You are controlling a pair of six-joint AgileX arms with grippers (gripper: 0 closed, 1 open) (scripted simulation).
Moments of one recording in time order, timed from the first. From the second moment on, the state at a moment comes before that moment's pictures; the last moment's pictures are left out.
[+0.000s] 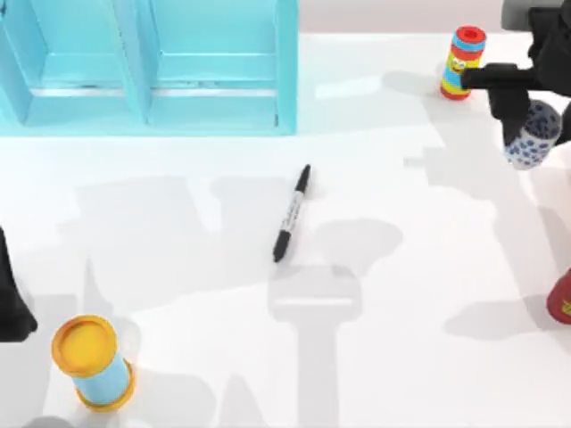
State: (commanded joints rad) left arm 0.00 0.00 0.00 0.00 0.00 0.00; right arm 0.25 1.97 1.83 -1.32 0.02 0.28
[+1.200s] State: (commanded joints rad) left arm 0.00 0.00 0.00 0.00 0.00 0.00; right arm 0.37 2.16 1.71 -1.12 0.00 0.39
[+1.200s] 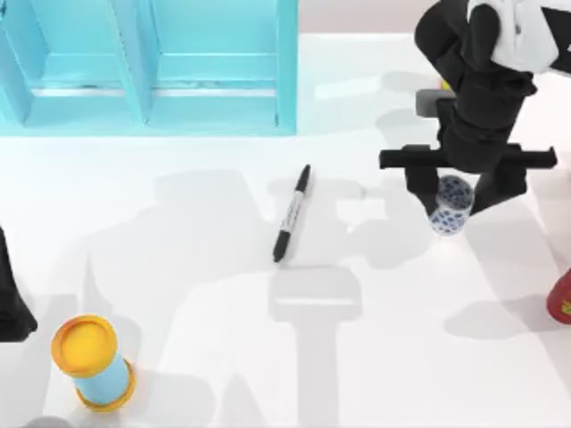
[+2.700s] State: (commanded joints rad) left arm 0.00 0.00 0.00 0.00 0.00 0.00; right arm 0.37 2.17 1.72 -1.13 0.00 0.39
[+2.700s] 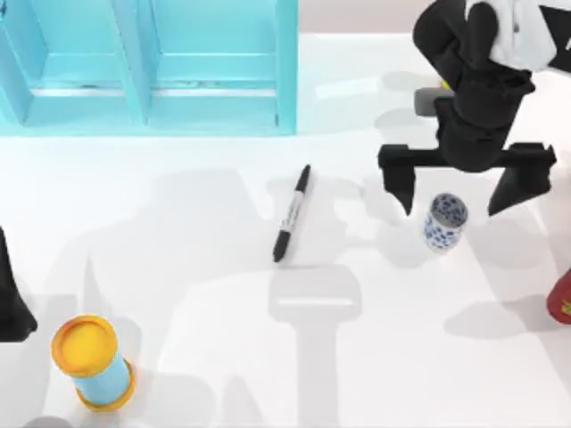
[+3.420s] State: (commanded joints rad) left arm 0.00 0.00 0.00 0.00 0.00 0.00; right arm 0.37 2.25 2.40 -1.72 0.00 0.39
